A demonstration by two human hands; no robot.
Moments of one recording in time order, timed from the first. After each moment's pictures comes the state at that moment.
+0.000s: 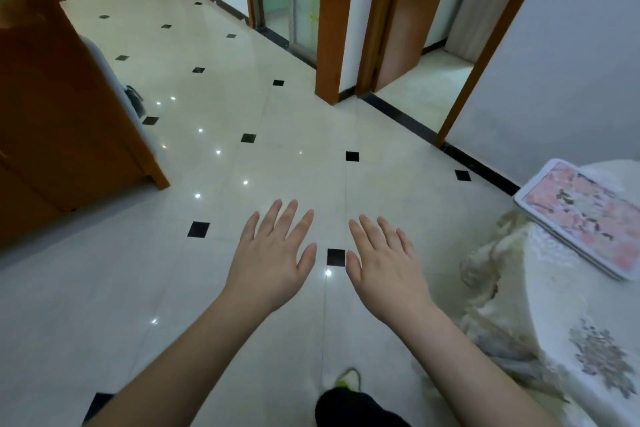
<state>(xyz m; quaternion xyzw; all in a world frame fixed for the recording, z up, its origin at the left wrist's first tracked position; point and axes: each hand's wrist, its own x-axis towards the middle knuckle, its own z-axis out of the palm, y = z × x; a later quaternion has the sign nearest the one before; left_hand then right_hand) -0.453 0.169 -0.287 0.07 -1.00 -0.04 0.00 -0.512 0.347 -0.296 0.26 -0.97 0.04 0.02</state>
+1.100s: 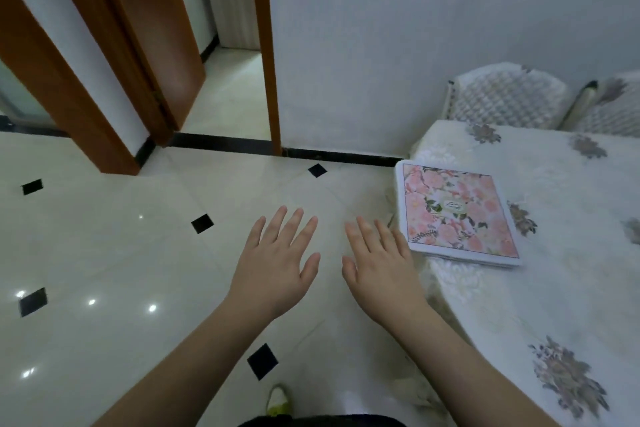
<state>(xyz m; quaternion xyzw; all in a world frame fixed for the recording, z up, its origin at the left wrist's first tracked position) -0.941 0.299 -0.297 -0.34 -0.94 -0.06 -0.01 -0.864 0.466 -0.306 -0.12 -0.99 0.03 0.02</state>
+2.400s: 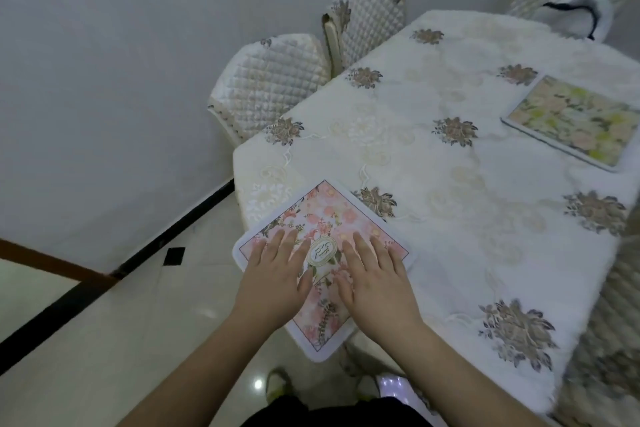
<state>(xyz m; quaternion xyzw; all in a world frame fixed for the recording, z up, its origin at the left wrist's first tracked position) -1.094 0.674 -0.370 -0.69 -0.72 0.02 -0.06 -0.906 0.713 -0.374 -0.52 -0.85 0.05 0.08</state>
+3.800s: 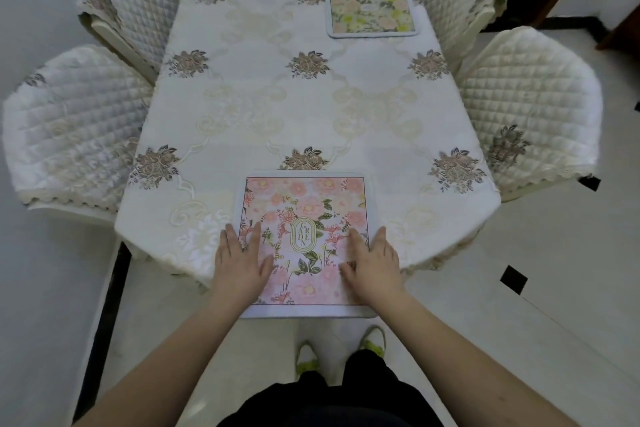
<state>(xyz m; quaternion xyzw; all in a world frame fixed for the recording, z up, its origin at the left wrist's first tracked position) -1.223 0.789 -0.476 -0.82 -0.54 0.09 -0.15 -1.000 0.663 -0.453 -0.85 -0.47 0.25 0.00</state>
